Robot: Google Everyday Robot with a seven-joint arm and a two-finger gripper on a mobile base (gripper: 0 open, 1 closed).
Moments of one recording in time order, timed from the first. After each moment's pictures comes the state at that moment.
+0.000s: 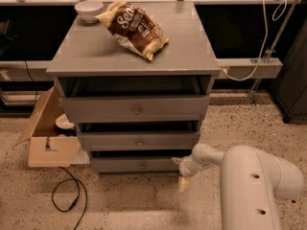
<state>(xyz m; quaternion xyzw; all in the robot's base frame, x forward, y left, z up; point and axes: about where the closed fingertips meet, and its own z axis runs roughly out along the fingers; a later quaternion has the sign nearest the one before) 0.625 -0.117 0.225 -0.72 0.65 0.13 0.21</state>
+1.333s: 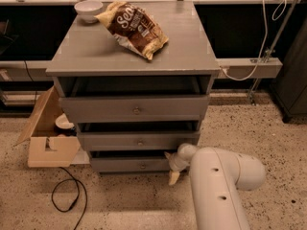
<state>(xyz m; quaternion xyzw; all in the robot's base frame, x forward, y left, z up) 0.695 -0.087 0.164 -0.74 0.64 0.05 0.22</state>
